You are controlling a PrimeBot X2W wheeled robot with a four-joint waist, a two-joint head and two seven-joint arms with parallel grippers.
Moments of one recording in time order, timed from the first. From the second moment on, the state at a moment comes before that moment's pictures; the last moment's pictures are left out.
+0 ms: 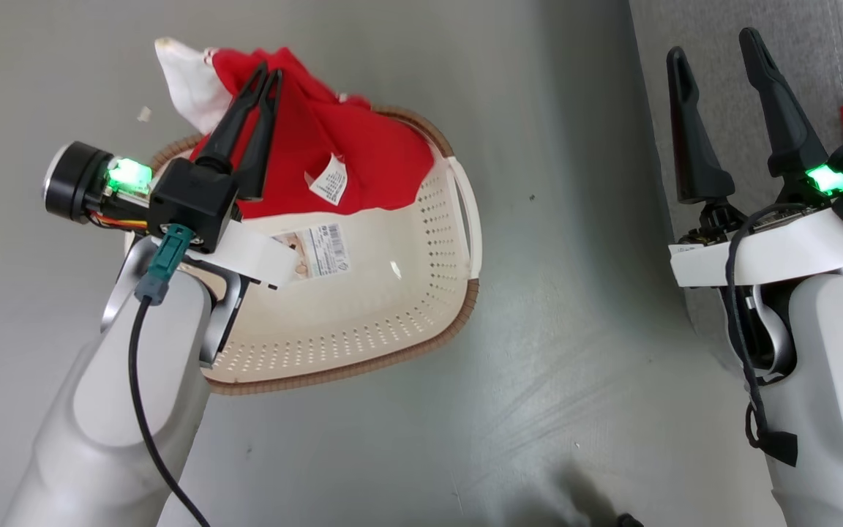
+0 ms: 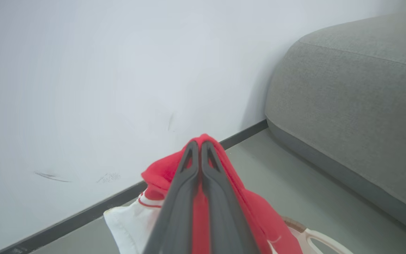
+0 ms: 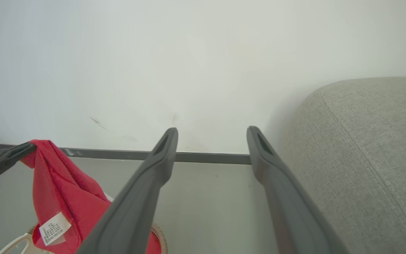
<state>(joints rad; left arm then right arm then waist) -0.71 0.11 -0.34 0.29 -0.09 0.05 -0.25 -0.50 -0.04 0.04 -0.01 0.12 0.12 -0.25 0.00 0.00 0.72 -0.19</state>
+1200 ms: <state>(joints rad) -0.58 0.16 -0.33 0.02 -0.14 -0.03 -0.25 -0.35 -0.23 0.31 0.14 0.05 0.12 -0.26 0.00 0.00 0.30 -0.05</state>
